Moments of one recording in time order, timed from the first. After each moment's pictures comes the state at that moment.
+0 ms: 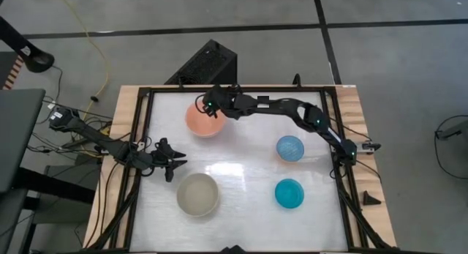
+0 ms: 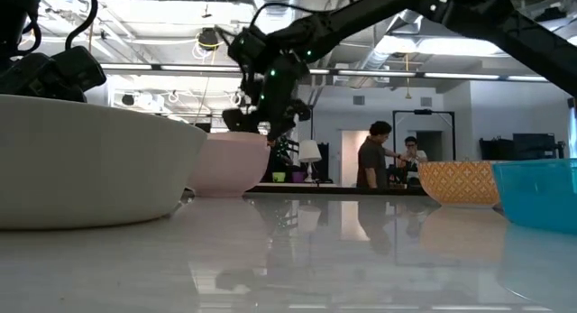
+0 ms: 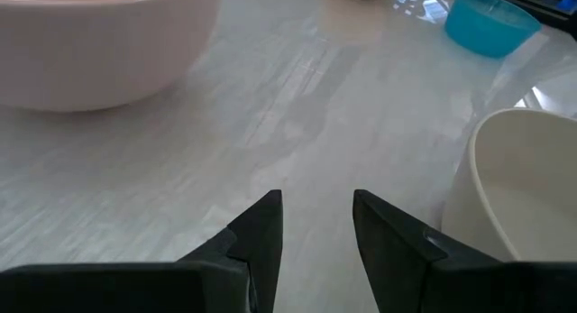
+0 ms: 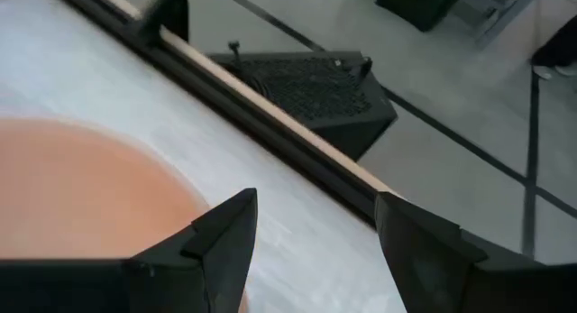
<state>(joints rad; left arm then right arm) -0.43 0.53 0.02 0.06 -0.58 -0.54 -0.28 2.32 2.04 -0.49 0.70 0.33</state>
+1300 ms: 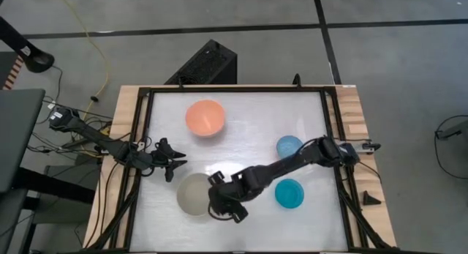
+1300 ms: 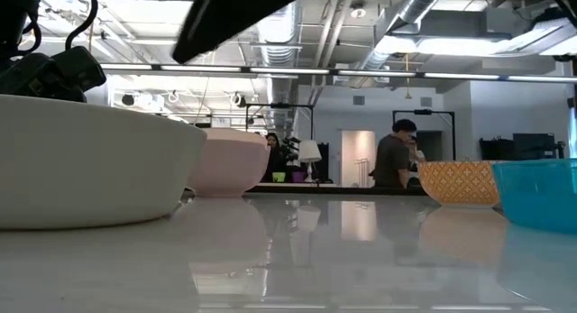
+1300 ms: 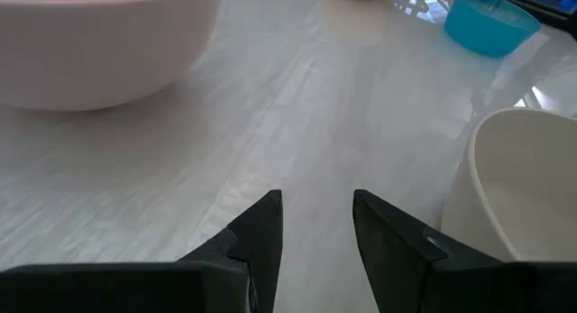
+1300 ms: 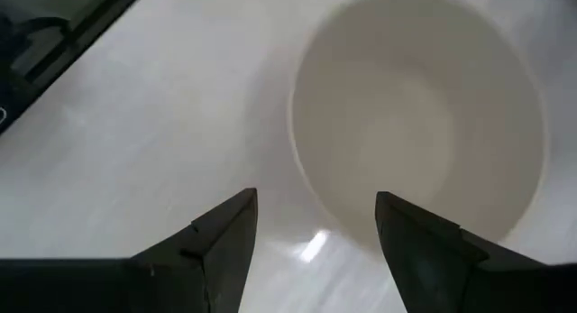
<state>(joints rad) -0.43 0.53 0.02 0.06 -0.58 -0.54 0.36 2.18 2.01 -0.77 0.05 -0.32</state>
